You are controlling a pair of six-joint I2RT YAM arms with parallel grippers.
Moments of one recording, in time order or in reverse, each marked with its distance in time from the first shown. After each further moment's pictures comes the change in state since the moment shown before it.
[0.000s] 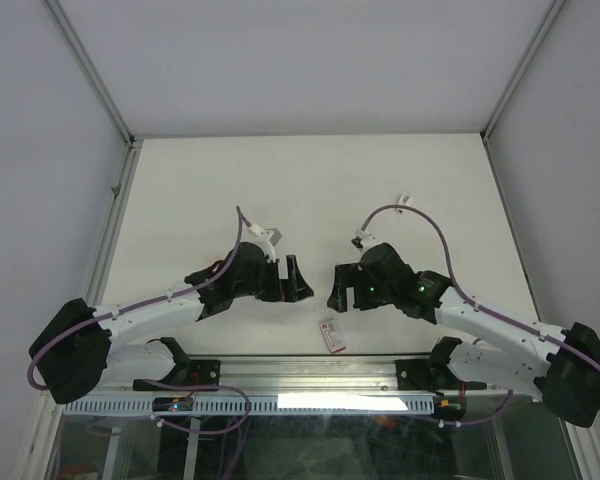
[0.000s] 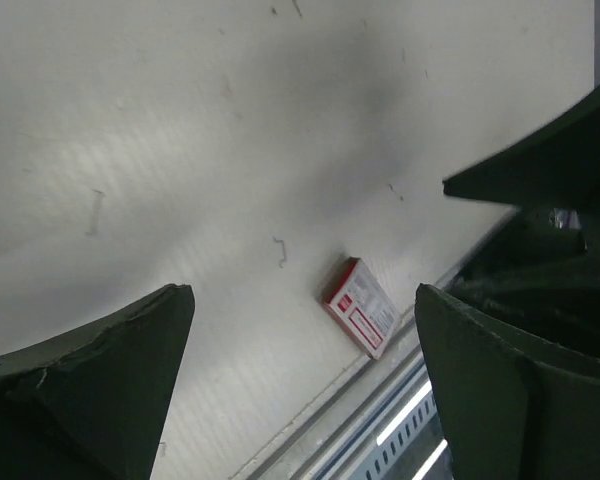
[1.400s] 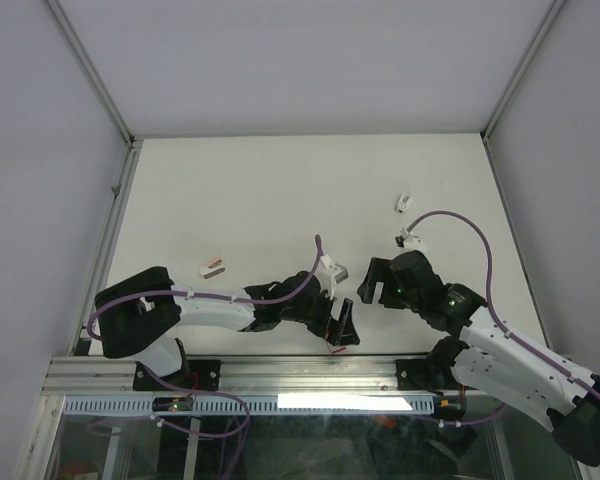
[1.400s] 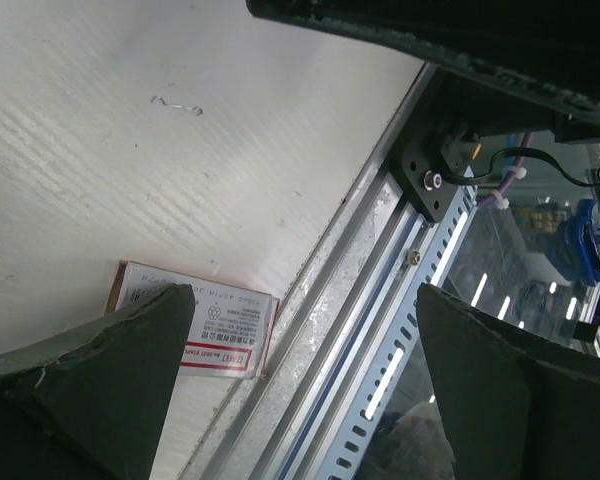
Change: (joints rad) left arm -0.409 0.439 0.143 0.312 0.073 0.022; right arm -0.145 -0.280 -0.071 -0.187 0.265 0.095
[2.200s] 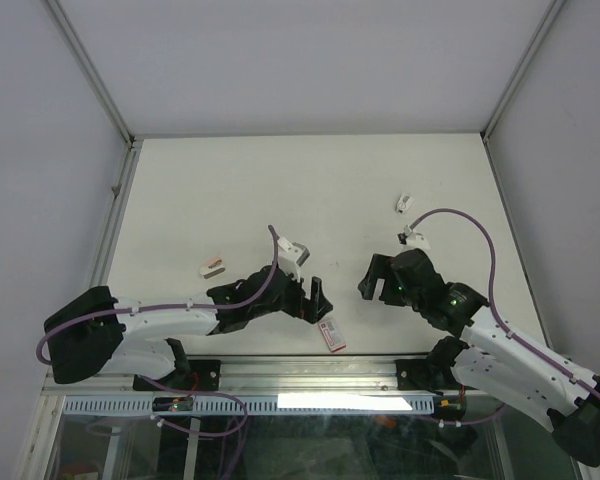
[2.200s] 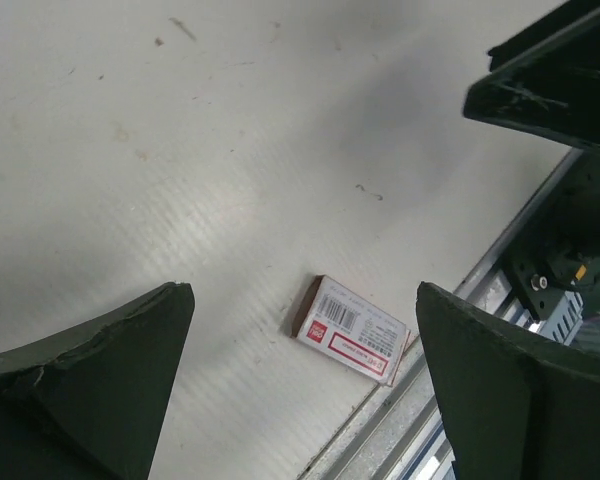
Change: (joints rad) left arm 0.086 -0.294 -0.146 -0.106 -0.373 0.068; right arm 0.000 -0.011 0.019 0.000 0.037 0.012
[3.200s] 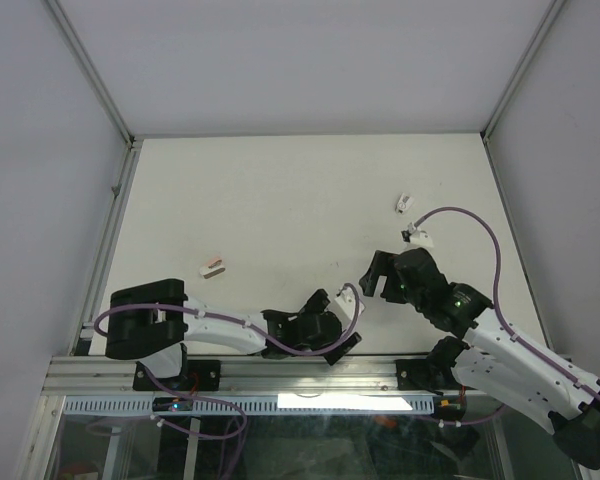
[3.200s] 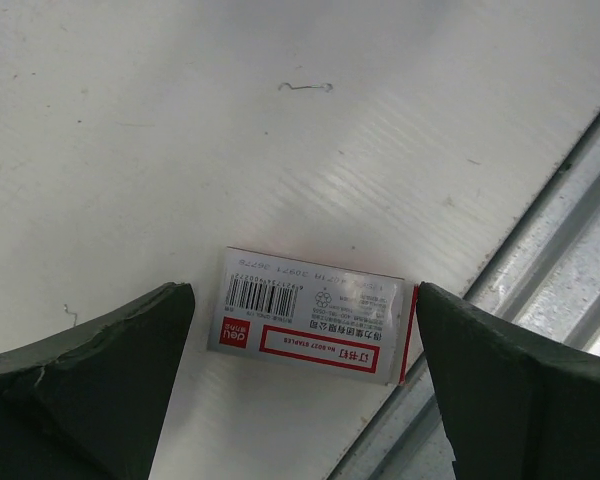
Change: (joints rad) left arm -0.341 0.336 0.222 -0.101 -0.241 0.355; right arm 0.000 -0.026 0.016 0.000 0.031 -0.005
